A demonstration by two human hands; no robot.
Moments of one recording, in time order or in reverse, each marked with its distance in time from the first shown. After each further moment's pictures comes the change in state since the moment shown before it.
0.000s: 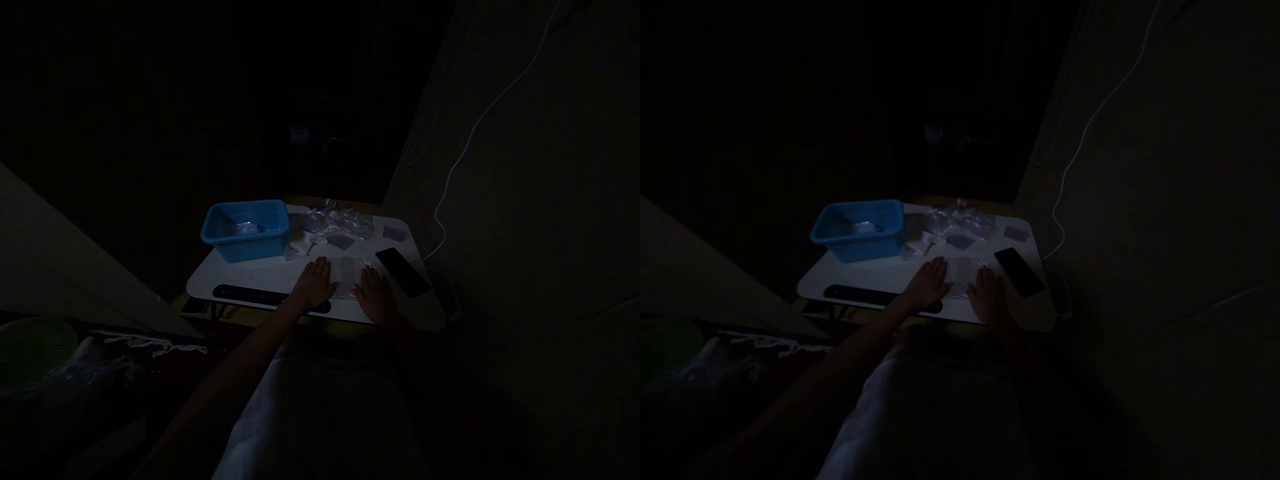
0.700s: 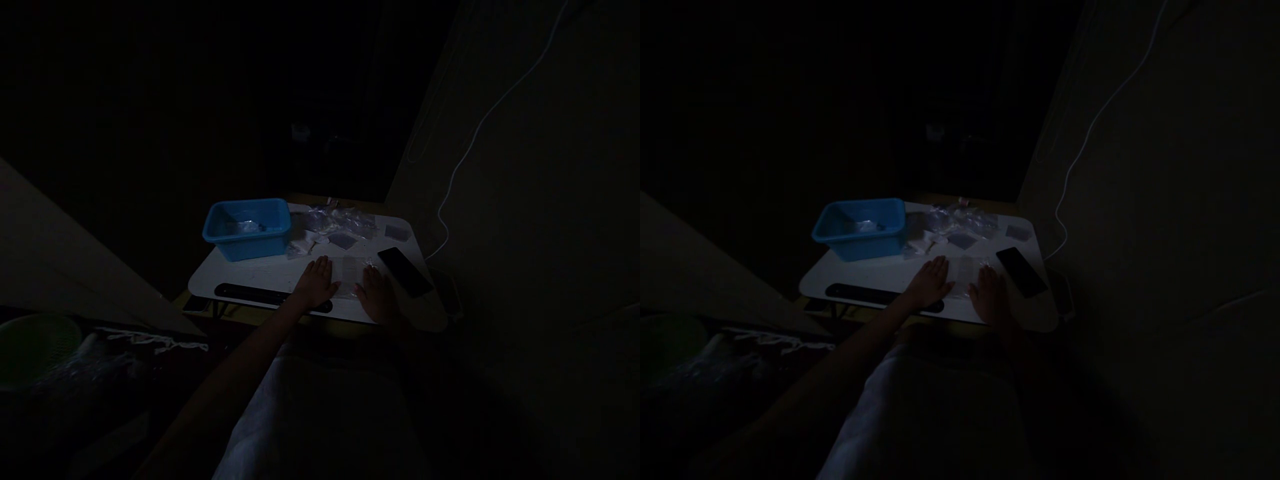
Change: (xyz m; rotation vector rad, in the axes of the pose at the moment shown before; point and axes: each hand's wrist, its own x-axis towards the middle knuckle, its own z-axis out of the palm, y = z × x) left_hand -0.001 0.001 -0.002 0.014 -0.018 -0.003; right_hand 0.000 0.000 0.002 -0.047 -0.026 0.003
